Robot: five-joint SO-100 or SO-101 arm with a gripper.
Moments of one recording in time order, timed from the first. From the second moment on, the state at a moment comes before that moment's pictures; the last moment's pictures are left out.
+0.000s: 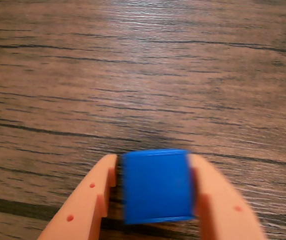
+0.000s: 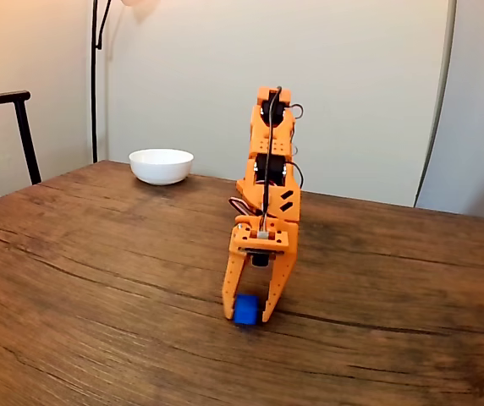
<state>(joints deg) -6.3 45.5 73.3 15.3 88.7</state>
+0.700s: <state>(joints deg) -6.3 45.5 73.0 15.4 88.9</state>
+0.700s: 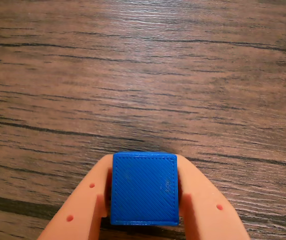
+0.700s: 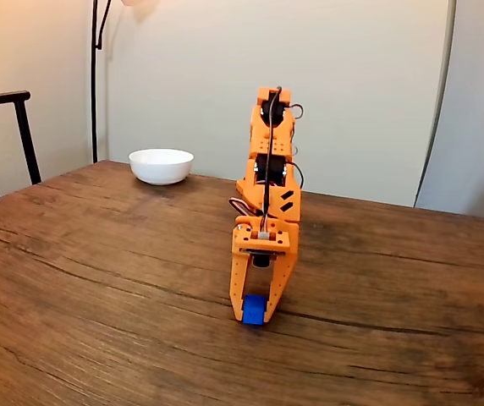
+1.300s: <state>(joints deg) -4.4 53.7 69.8 33.0 95.4</state>
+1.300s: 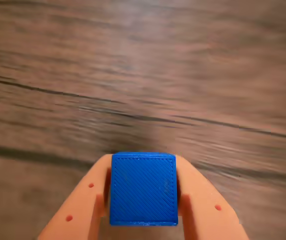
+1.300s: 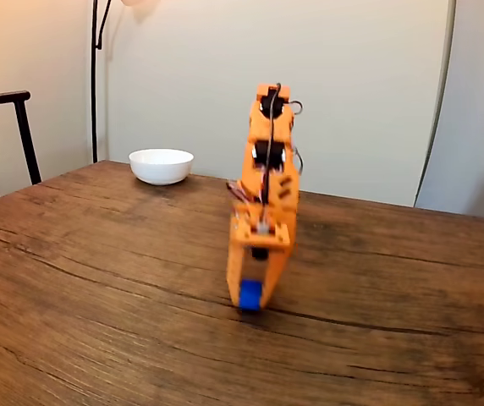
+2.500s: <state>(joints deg) 9.8 88.7 64.7 91.6 102.0</state>
